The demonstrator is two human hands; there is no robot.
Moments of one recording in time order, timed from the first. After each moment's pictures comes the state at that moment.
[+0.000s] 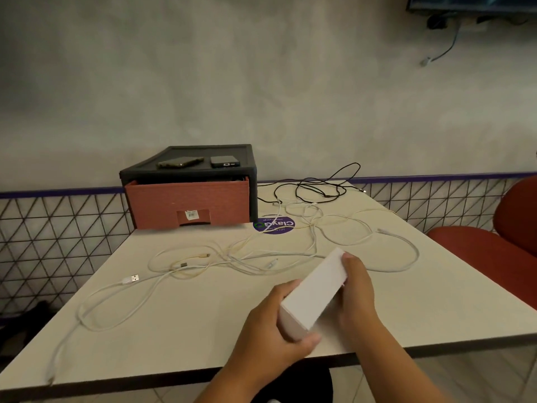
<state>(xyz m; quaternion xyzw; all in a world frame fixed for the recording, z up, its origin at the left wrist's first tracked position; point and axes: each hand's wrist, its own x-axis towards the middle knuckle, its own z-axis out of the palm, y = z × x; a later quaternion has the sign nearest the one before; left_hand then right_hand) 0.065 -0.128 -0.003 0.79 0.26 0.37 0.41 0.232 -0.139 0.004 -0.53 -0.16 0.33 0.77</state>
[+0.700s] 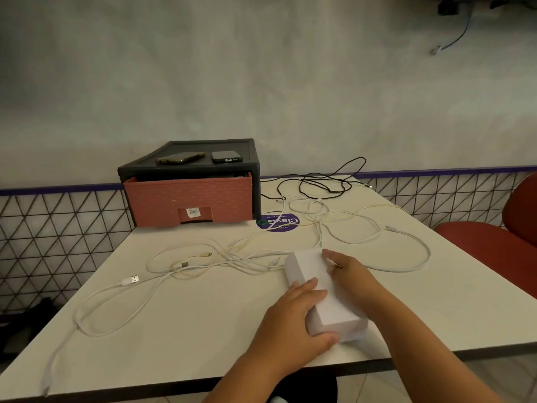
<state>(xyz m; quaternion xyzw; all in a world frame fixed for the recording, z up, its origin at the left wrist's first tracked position) 0.093 -0.108 -0.005 0.89 0.28 0.23 0.29 0.258 -0.124 0.021 -0.76 -0.45 0.24 0.41</state>
